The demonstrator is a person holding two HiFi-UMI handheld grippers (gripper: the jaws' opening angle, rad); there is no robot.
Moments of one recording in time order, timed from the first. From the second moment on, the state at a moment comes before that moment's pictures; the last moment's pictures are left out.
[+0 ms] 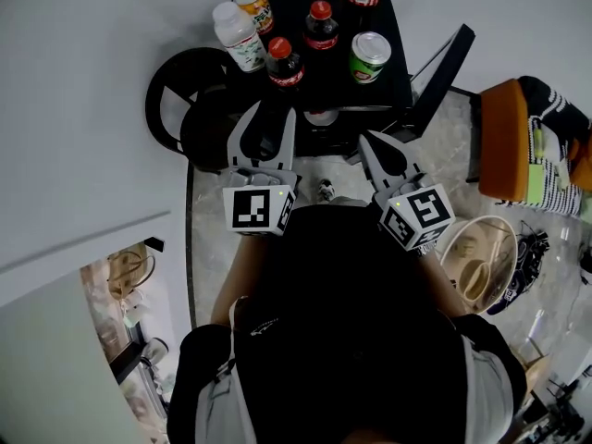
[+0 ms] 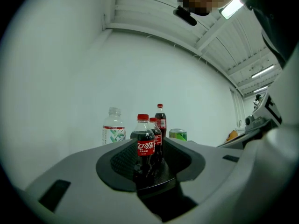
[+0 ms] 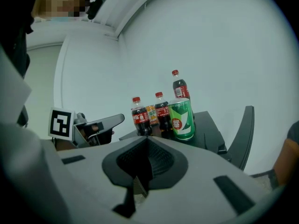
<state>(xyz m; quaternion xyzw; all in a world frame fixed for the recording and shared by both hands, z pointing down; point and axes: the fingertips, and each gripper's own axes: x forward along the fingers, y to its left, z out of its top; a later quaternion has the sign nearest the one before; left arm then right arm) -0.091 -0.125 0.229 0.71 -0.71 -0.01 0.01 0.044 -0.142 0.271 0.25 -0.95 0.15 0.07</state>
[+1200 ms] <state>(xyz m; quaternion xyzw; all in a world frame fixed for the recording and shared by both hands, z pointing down) -0.114 -0.216 0.259 0.68 -0.73 0.04 0.05 0.033 -0.178 0.277 0.23 -0.96 0.16 0.07</state>
